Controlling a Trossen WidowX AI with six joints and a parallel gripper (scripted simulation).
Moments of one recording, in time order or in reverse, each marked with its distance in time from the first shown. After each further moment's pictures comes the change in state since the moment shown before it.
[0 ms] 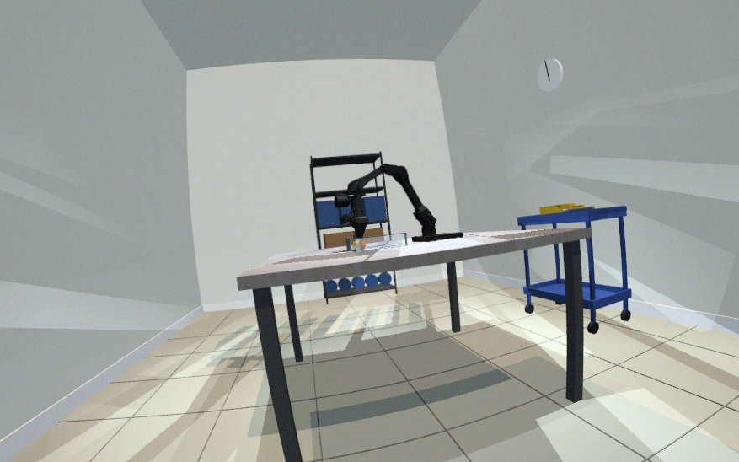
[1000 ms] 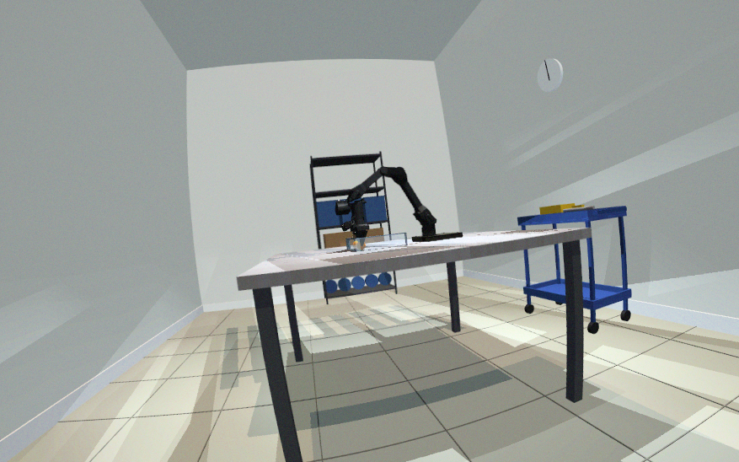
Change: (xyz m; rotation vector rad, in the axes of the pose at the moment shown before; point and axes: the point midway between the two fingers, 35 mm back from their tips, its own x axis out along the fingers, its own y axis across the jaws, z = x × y) arm 0.034 0.000 -0.002 0.000 0.009 -0.001
